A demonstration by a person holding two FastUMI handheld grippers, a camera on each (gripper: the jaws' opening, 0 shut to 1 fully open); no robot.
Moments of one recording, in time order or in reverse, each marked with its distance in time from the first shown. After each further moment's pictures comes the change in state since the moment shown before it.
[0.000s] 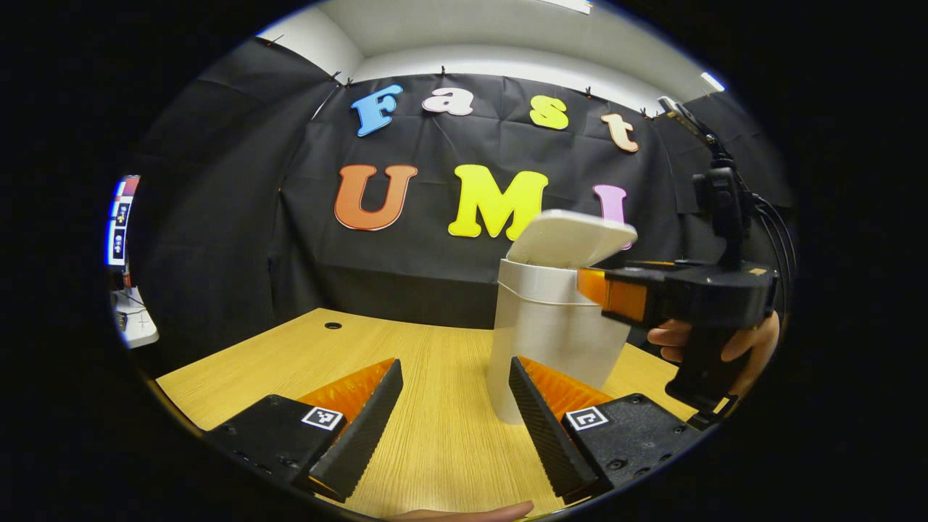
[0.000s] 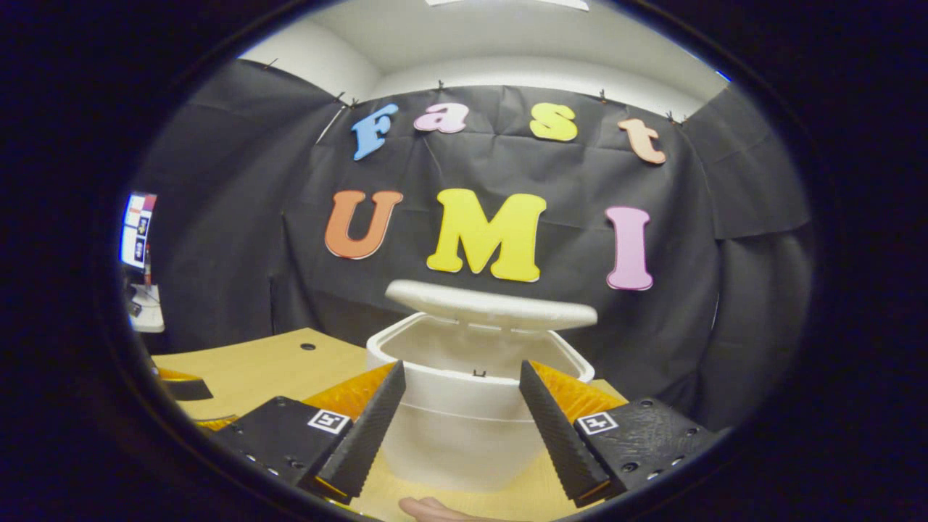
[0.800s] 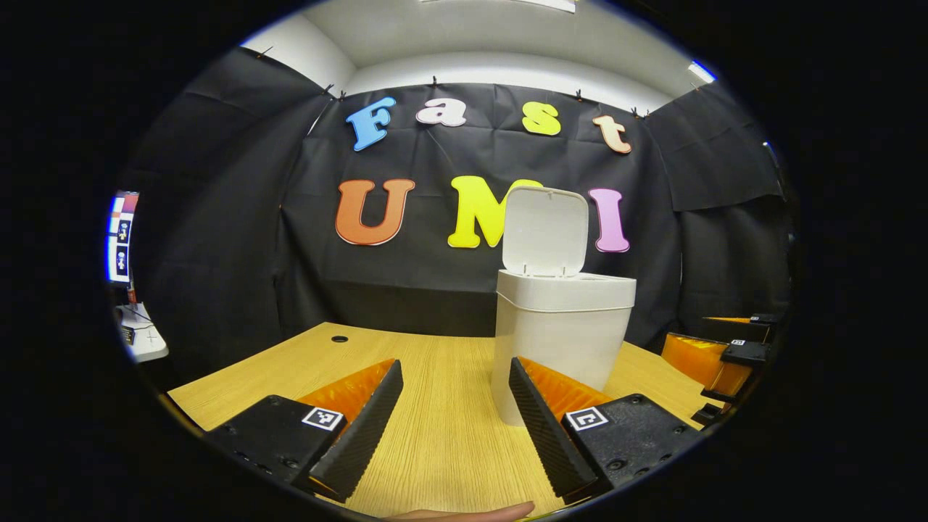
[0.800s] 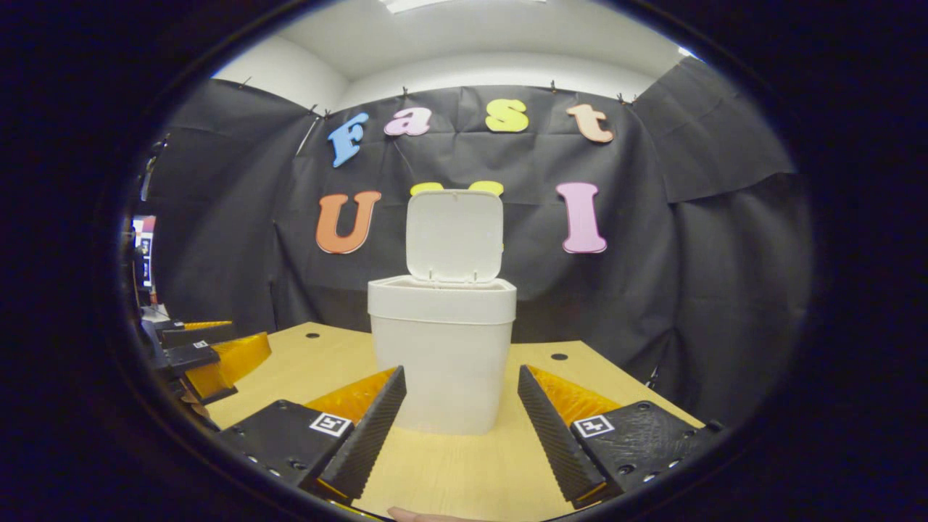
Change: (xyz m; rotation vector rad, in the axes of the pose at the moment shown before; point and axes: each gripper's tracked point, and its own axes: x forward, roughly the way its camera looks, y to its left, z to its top) left arm -0.009 -0.001 0.011 0.036 -0.031 0.006; right arm -0.112 -0.052 -0.059 0.111 0.050 -0.075
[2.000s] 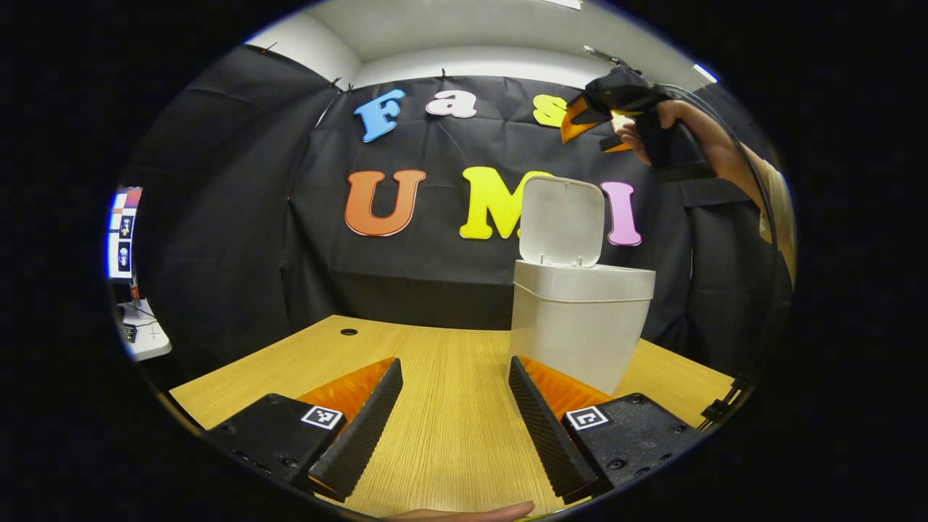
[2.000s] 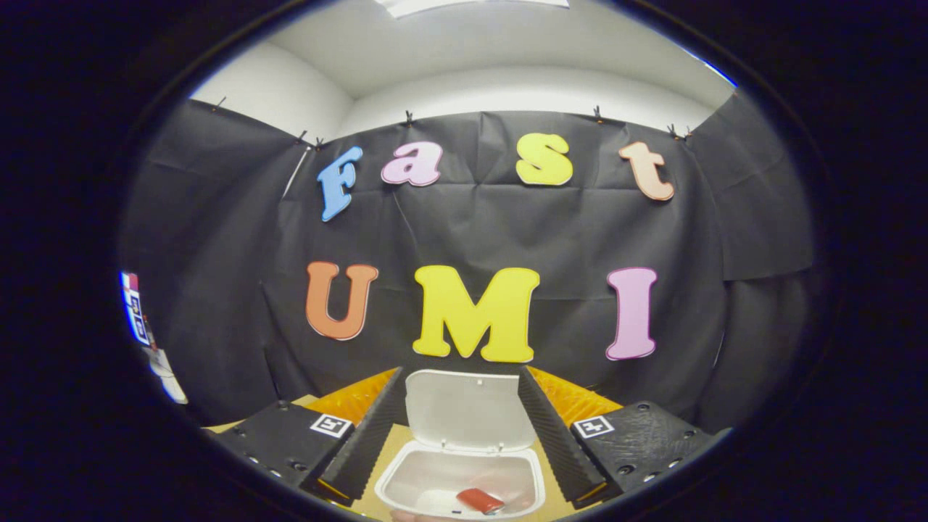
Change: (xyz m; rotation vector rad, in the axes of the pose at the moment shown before) left arm 0.006 0.027 -0.009 -0.020 0.033 0.037; right arm 0.218 0.077 0.314 -0.050 -0.089 0.055
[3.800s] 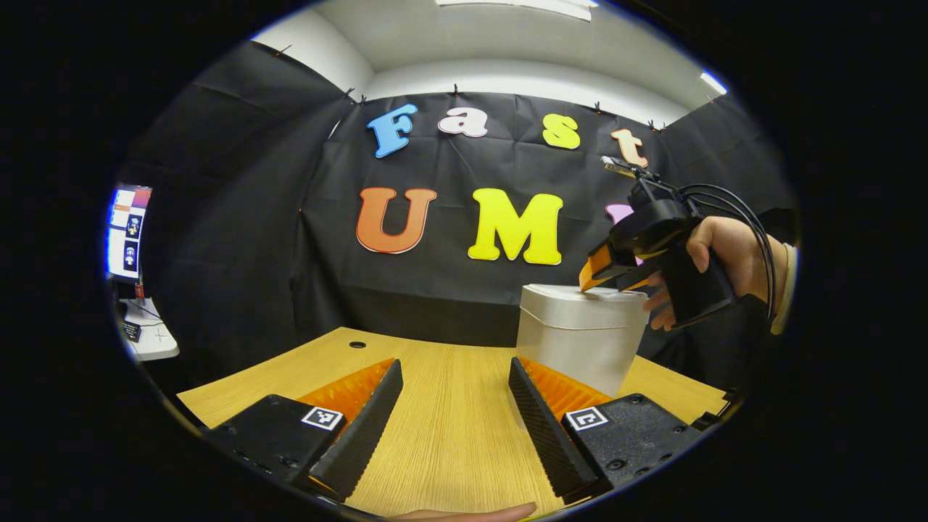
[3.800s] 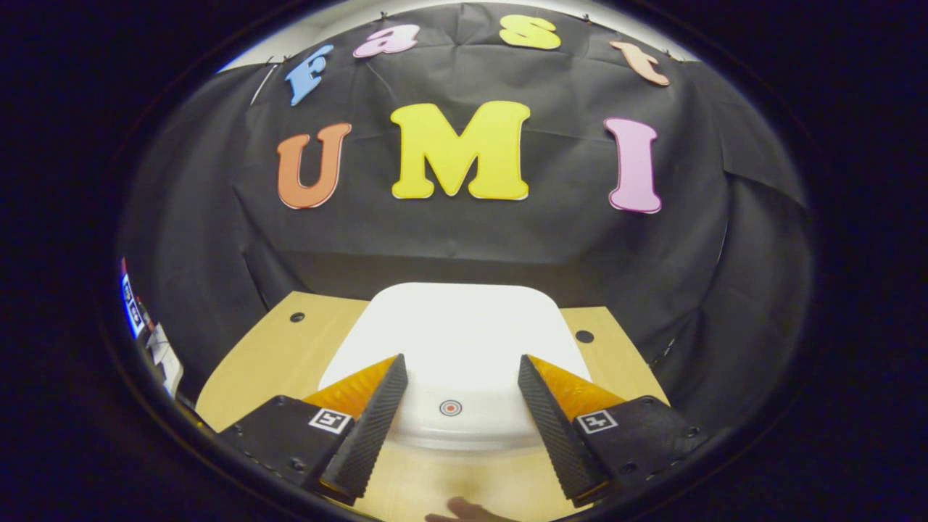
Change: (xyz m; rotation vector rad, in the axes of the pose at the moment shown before) left arm -0.027 0.008 0.033 -0.002 -0.076 0.004; right arm -0.051 -0.015 -0.223 0.036 0.500 -0.046
